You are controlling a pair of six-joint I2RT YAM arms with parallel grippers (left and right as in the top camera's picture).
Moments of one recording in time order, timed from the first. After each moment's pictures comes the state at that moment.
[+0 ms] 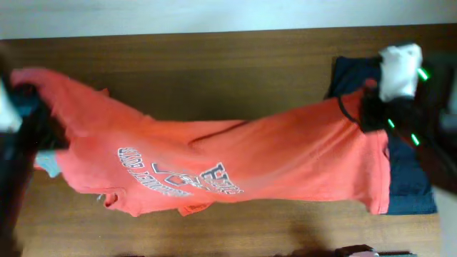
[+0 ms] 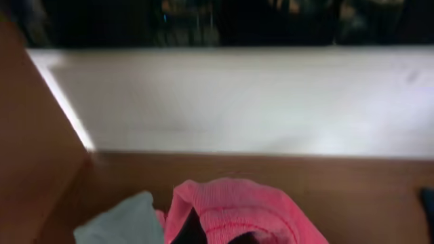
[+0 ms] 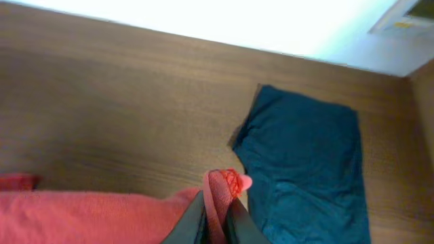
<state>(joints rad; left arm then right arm) 0.01 1.25 2.22 -1.24 -0.06 0.00 0.10 1.32 1.86 -1.29 0.05 -0.10</state>
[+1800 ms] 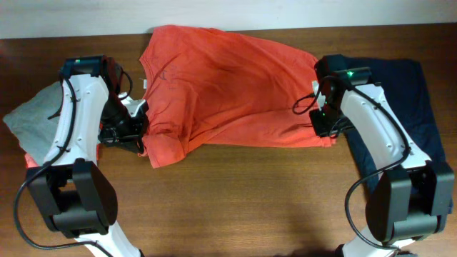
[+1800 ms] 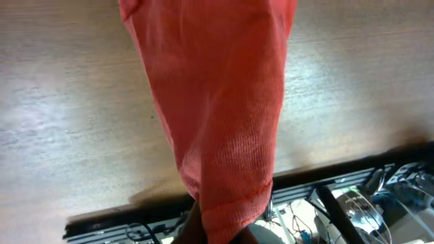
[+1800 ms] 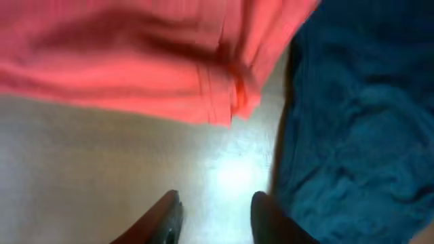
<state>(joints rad) 0.06 1.94 1.74 -1.67 0.18 0.13 0.10 1.80 1.48 -1.19 0.18 -0.08</state>
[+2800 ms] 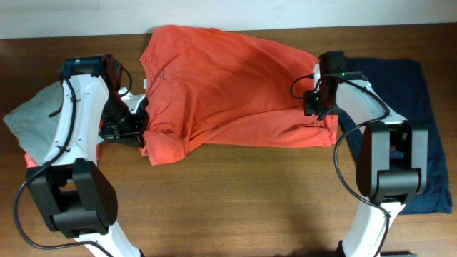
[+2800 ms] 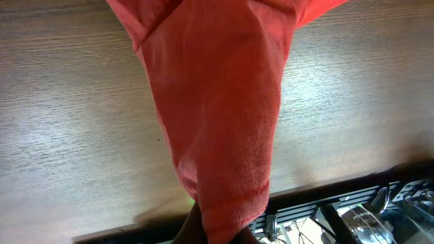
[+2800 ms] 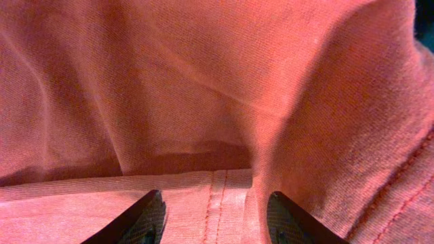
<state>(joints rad) 0.06 1.94 1.74 -1.61 0.18 0.13 0.01 2.08 1.48 -0.68 0.02 0.03</state>
